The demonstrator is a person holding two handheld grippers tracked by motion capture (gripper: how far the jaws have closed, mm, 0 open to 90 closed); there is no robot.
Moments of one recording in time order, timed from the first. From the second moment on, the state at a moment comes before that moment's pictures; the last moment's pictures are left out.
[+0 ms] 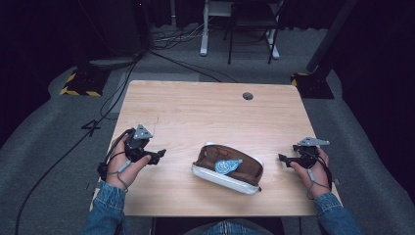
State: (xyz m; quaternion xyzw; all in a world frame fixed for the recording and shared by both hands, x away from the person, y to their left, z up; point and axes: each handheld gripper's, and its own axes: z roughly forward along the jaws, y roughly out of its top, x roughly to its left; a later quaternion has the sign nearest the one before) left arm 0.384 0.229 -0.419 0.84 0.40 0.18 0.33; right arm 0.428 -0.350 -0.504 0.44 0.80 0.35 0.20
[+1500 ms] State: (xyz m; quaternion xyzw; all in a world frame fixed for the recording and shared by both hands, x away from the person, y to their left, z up) left arm 0.410 0.268 -0.505 0.81 0.46 0.17 0.32; right arm 0.428 -0.350 -0.504 0.44 0.80 0.35 0.20
